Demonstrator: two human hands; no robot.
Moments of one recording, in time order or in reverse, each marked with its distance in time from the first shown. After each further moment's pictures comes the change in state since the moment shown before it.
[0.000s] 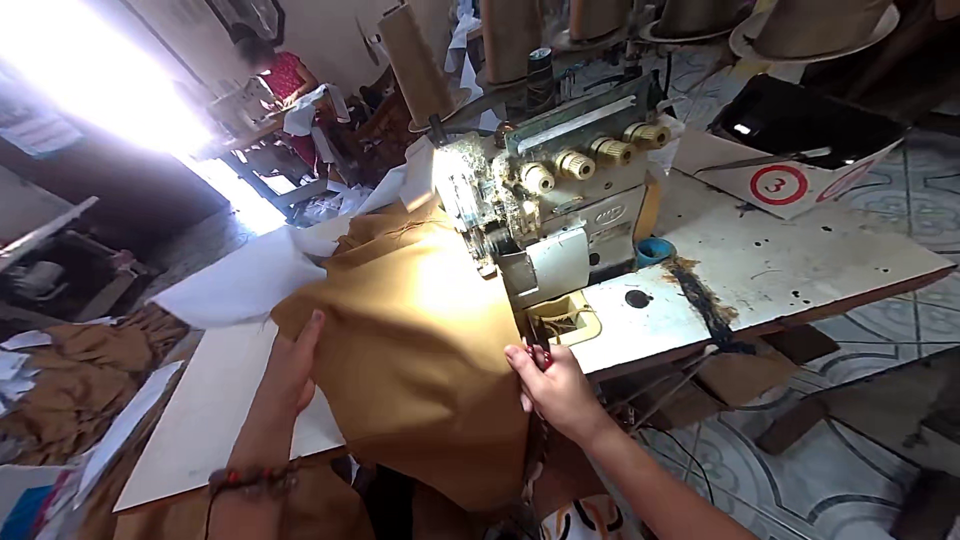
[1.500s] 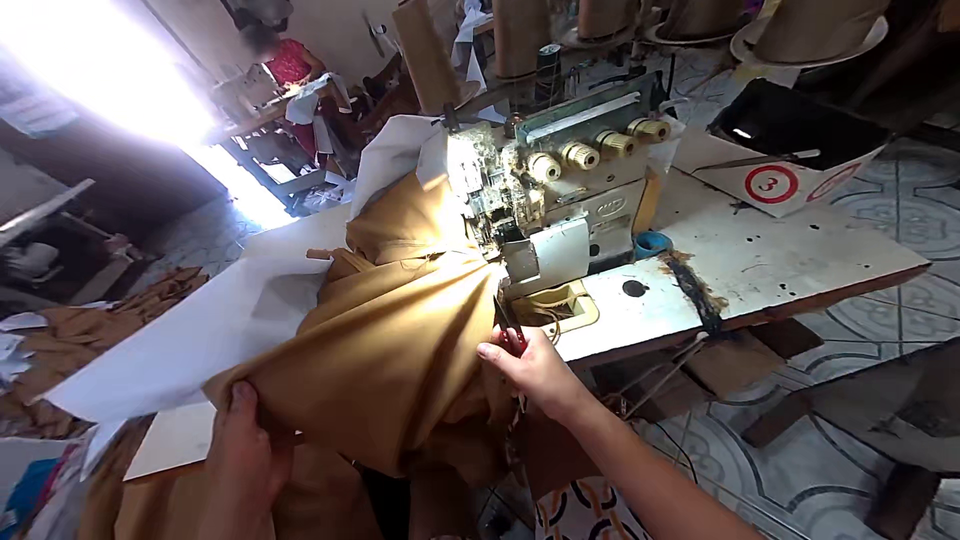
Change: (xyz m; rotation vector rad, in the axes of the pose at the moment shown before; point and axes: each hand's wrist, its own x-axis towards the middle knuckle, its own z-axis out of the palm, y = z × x) left_hand -0.106 0.003 -0.030 -0.251 0.212 0.069; right_hand -0.002 -0.014 0.015 0.059 -0.180 0.080
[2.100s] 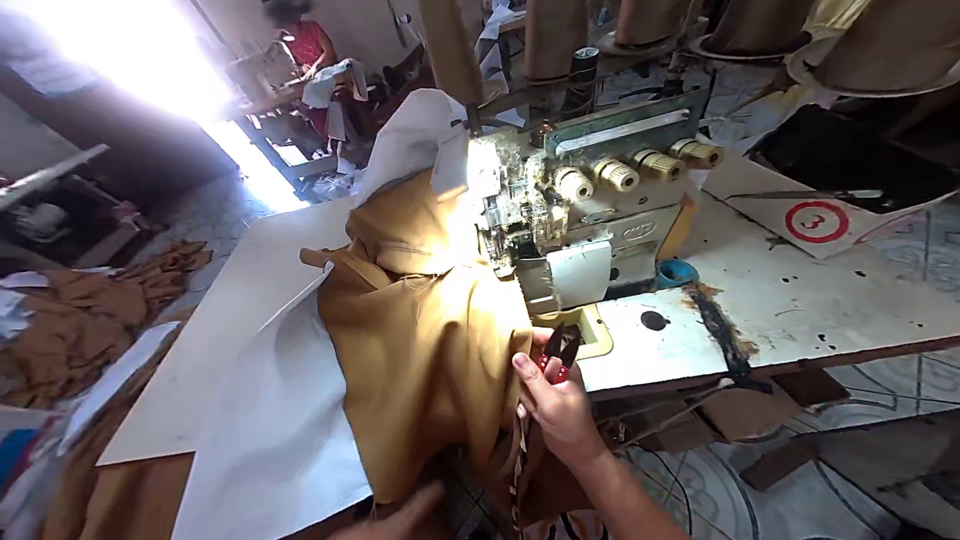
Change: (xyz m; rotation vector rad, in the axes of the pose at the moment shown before) left_hand -0.079 -0.070 -0.003 0.634 -1.296 -0.171; right_hand 0.002 0.022 0.002 0.293 0.221 -0.225
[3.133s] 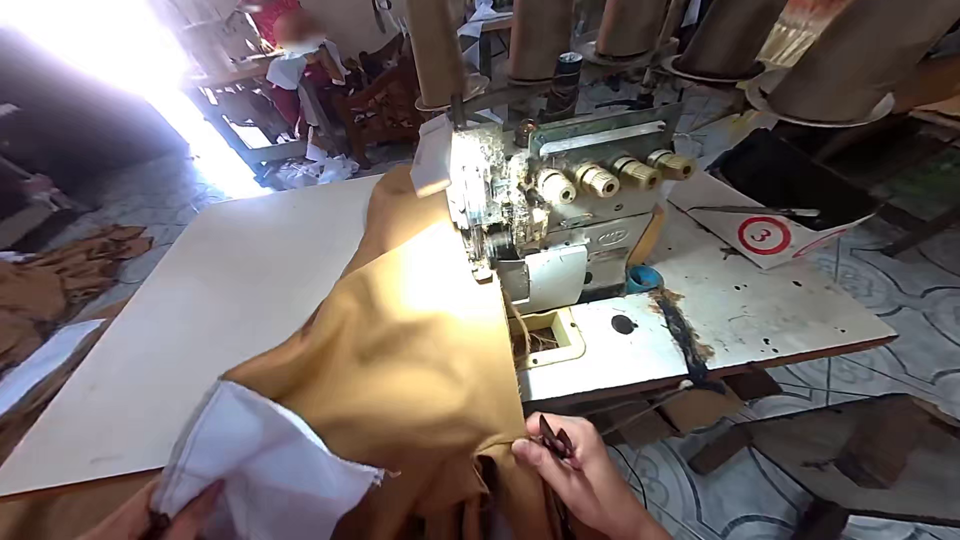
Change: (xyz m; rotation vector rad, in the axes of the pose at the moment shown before) left_hand -0.072 0.011 -0.079 0.290 0.886 -0.308; right_hand -0.038 -0.010 -0.068 -0.584 -0.367 -0.279
